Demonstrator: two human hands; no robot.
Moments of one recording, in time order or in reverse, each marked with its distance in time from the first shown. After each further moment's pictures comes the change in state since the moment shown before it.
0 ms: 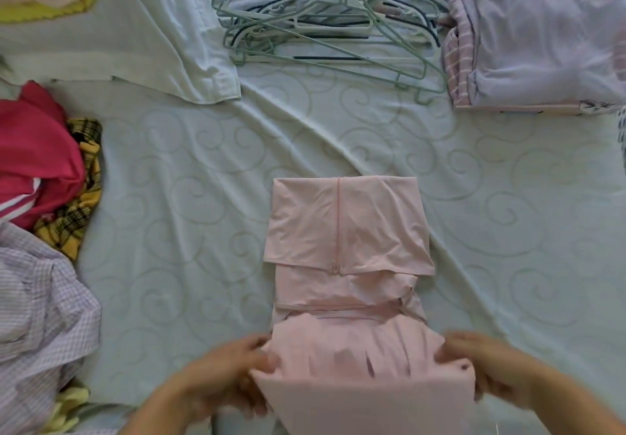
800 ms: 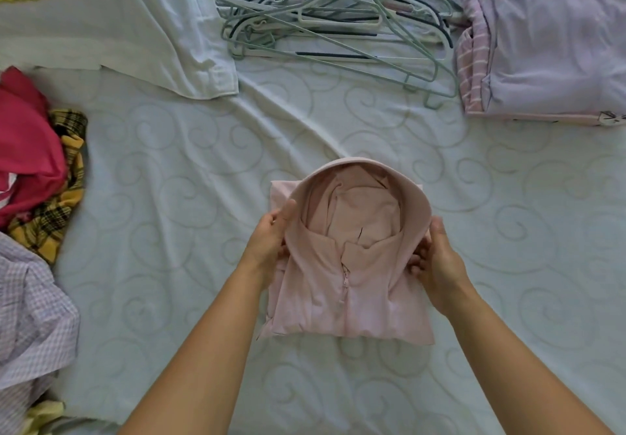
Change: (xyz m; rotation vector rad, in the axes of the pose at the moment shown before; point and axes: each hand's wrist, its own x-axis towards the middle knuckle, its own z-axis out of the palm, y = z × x) left_hand 0.122 0.104 -0.015 -0.278 0.604 0.242; right_hand 0.086 -0.096 0.007 0.401 0.390 -0.483
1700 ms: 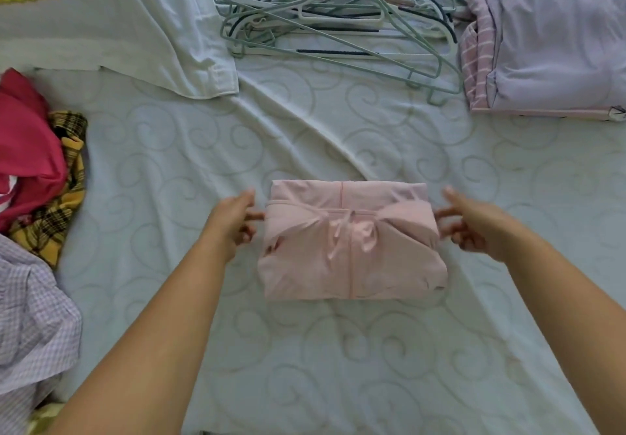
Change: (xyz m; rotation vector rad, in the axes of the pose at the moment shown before) left_hand 0.016 0.044 -0.038 0.144 0.186 -0.134; right_hand 0.031 -0.073 -0.034 -0.541 -0.039 0.161
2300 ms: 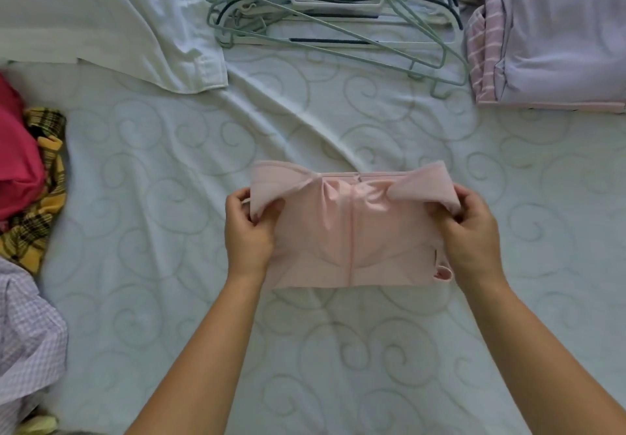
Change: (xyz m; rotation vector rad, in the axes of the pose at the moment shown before) left_hand 0.000 -0.035 0.041 -0.018 0.265 0.587; right_hand 0.001 0.023 0.049 0.173 0.430 -0.604
